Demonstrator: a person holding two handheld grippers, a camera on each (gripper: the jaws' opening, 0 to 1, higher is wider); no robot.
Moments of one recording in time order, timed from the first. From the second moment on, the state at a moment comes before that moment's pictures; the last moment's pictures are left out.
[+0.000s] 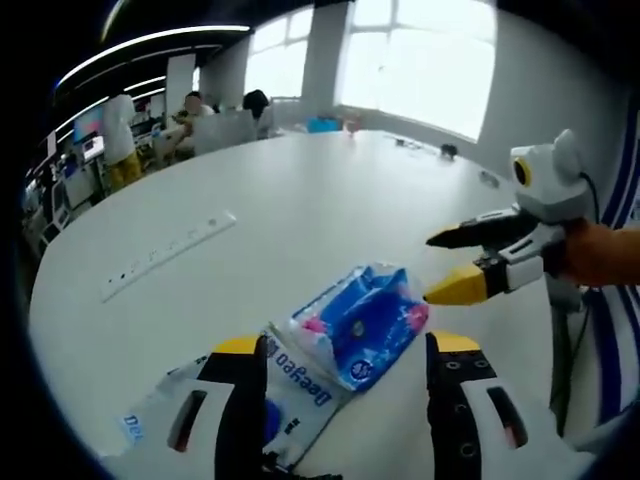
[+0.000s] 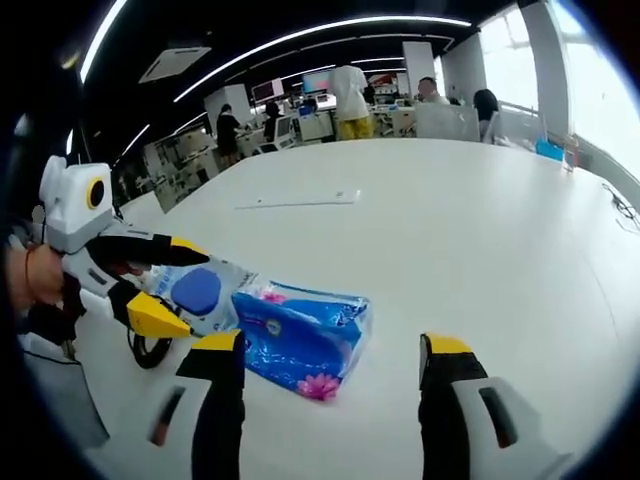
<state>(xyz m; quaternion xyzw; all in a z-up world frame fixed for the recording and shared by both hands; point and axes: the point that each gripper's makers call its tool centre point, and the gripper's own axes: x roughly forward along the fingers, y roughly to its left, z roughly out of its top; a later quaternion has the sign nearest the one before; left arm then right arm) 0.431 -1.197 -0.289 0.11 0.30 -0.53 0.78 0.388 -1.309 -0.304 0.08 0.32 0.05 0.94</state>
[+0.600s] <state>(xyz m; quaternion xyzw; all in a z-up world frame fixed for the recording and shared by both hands) 0.425 -1.180 -0.267 0.11 0.28 -0.55 0.78 0.381 -1.301 -0.283 0.07 0.30 0.06 0.95</state>
